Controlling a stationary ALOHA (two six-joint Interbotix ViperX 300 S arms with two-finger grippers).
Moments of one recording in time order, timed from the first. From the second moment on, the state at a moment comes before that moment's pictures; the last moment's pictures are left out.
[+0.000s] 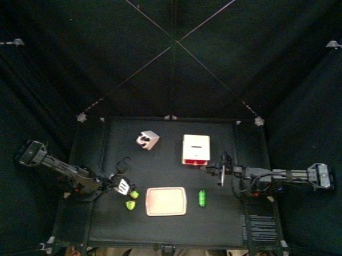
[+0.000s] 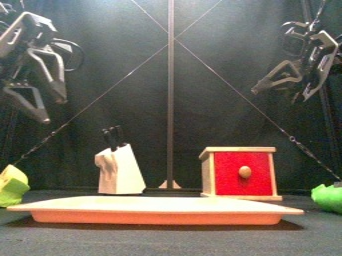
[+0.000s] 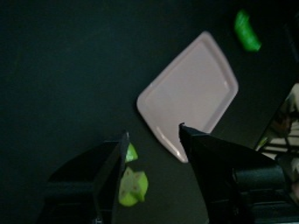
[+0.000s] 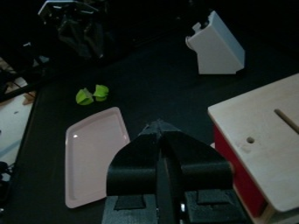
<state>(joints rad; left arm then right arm) -0.33 -0.60 1.00 0.71 0.60 -1.82 -0.15 -0.80 1.24 0.15 -0.25 0.13</state>
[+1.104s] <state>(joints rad) 0.11 -0.67 1.02 1.14 0.13 -1.37 -0.11 -0.72 0.99 0.14 0.21 0.98</state>
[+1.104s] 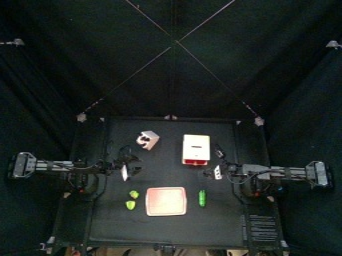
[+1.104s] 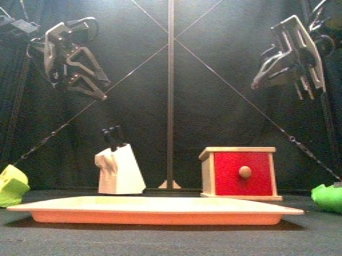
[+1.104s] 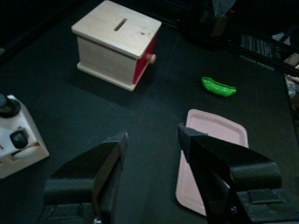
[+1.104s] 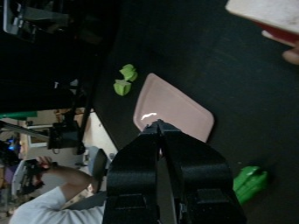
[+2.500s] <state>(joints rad) 0.17 -0.68 1.06 1.18 -0.01 -1.31 0.27 -0.43 0.77 -0.32 0.75 1.94</state>
